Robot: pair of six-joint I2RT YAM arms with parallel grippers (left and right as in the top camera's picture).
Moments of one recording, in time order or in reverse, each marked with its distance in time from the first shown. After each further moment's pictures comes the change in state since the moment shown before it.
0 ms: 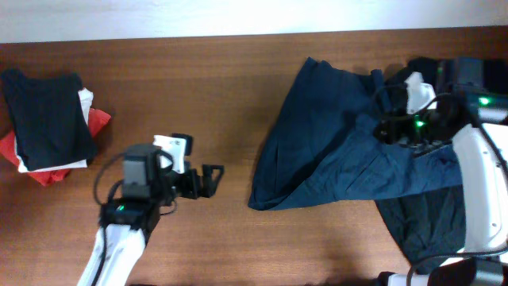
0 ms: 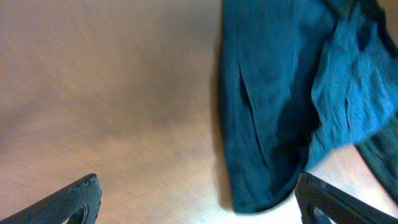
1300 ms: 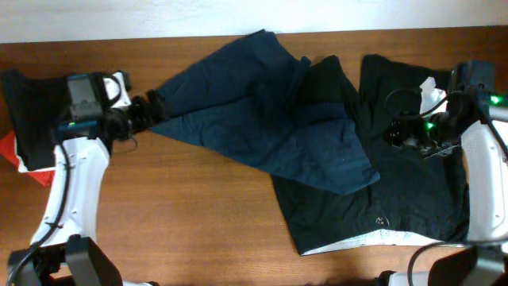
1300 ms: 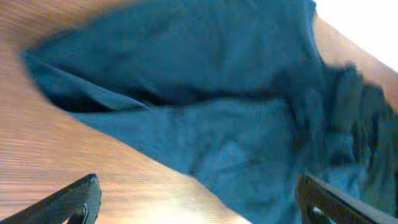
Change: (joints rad) left arm 0.241 0.491 0.636 -0.314 -0.090 -0.160; right arm -0.064 0.046 -0.002 -0.026 0.049 0.000
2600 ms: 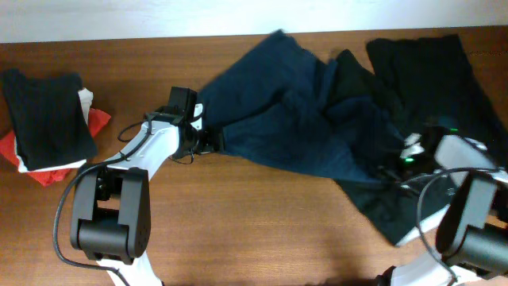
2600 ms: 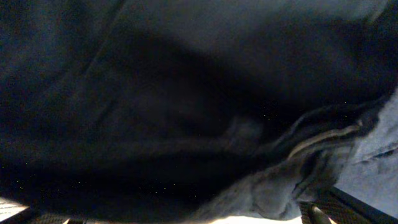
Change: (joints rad) left arm -0.317 0.348 -0.025 0.032 -0.211 0.043; right arm -0.141 0.244 -0.436 0.395 -0.023 0.234
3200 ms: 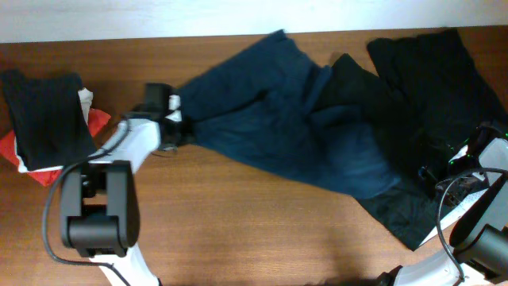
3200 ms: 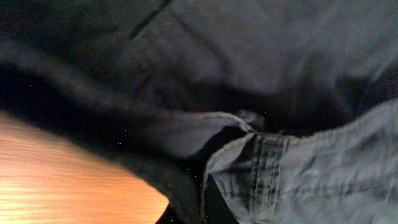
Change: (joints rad) left arm 0.125 0.025 0.010 0.099 -0.004 -0.021; right arm -0.222 0.026 0.115 -0.077 0.169 0.048
